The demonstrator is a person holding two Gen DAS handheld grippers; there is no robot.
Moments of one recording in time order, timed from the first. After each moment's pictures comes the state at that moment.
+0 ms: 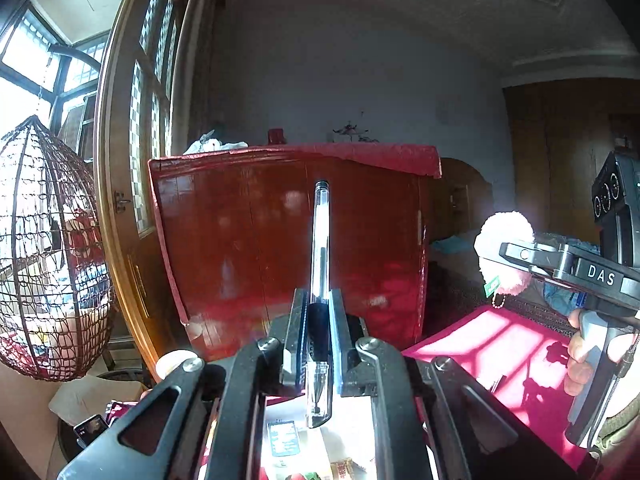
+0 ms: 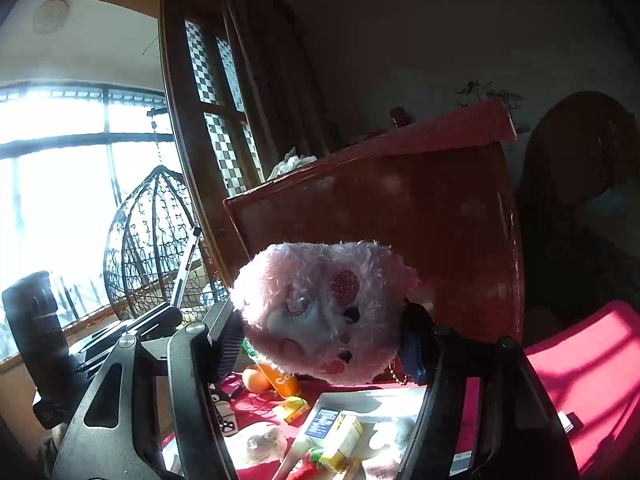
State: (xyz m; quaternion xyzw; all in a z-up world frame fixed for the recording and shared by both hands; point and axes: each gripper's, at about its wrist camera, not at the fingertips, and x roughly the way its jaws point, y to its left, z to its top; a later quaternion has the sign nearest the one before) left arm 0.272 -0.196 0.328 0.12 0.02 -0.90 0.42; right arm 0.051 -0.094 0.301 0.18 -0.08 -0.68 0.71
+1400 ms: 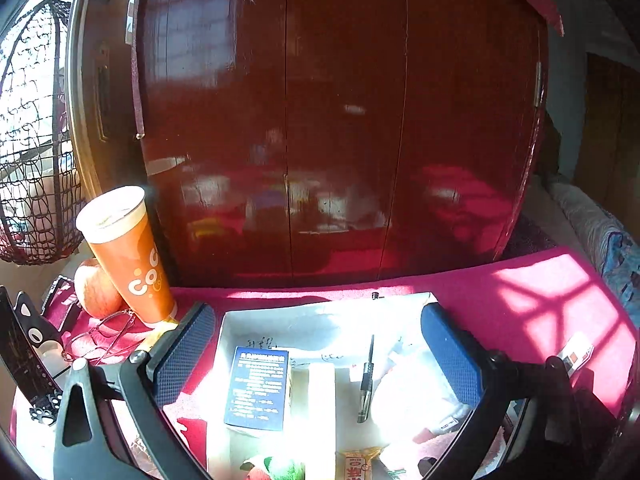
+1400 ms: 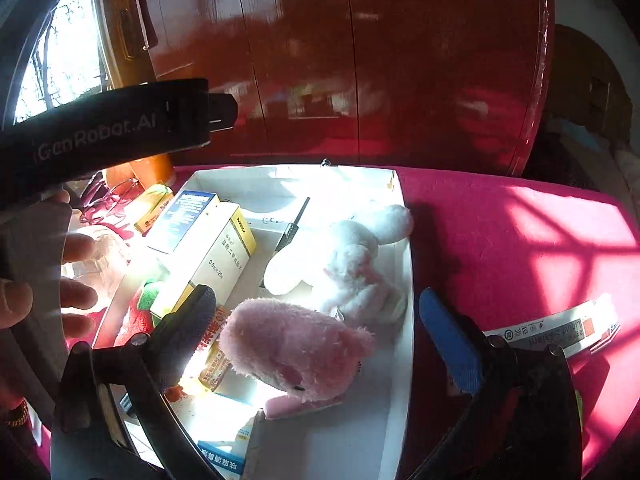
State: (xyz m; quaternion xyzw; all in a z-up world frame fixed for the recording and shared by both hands) left arm 0.192 -0.325 0.148 0.23 0.16 -0.82 0.49; right arm 0.071 -0.229 0.058 0.32 0.21 -0.70 0.60
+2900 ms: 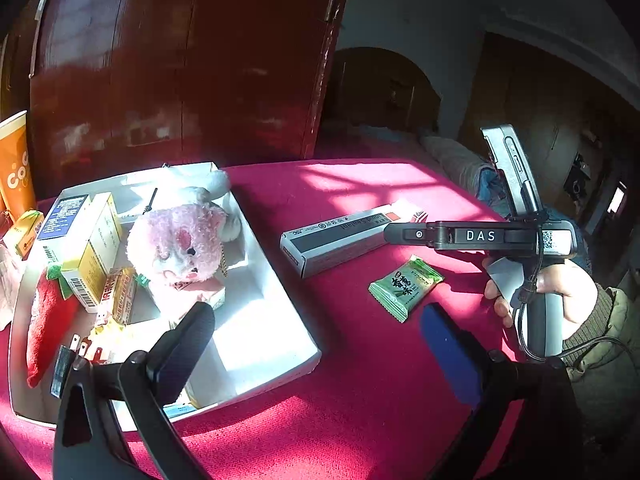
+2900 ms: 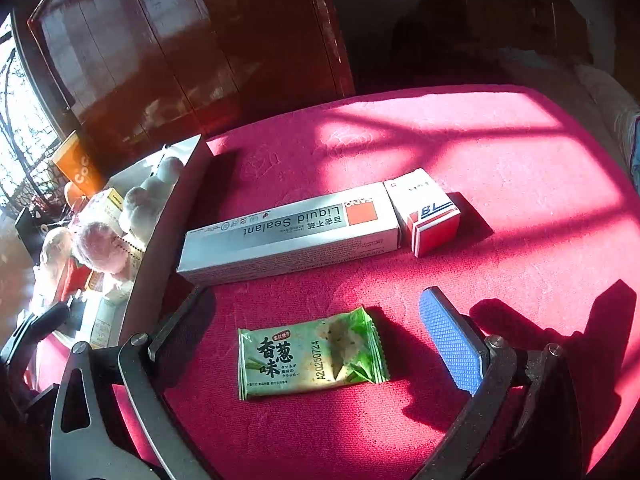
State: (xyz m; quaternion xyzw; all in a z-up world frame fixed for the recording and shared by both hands) left arm 0.150 -0.142 0.071 0.26 0.19 -0.91 0.28; right arm -0.117 -0.110 0.028 0.40 0.15 -0.69 0.59
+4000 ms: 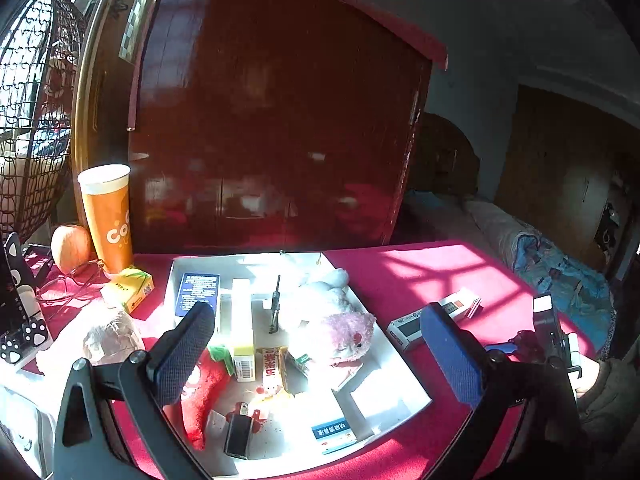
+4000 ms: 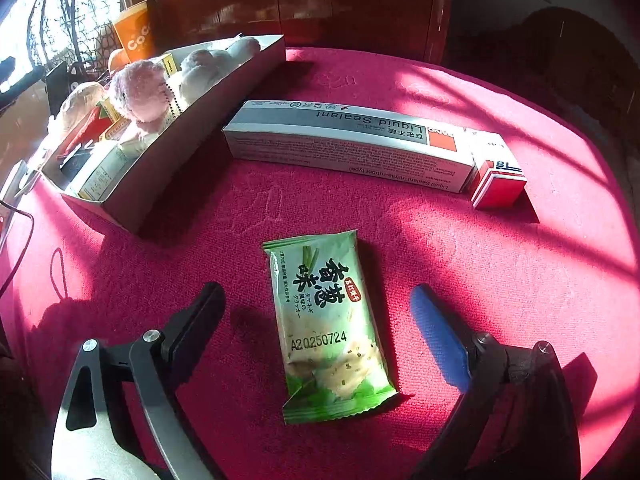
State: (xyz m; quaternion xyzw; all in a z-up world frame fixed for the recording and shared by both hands) left arm 0.273 -0.206 0.158 0.15 0.17 -0.90 0.38; right arm -0.070 -0.081 -0.012 0.33 0.33 -0.63 0.62
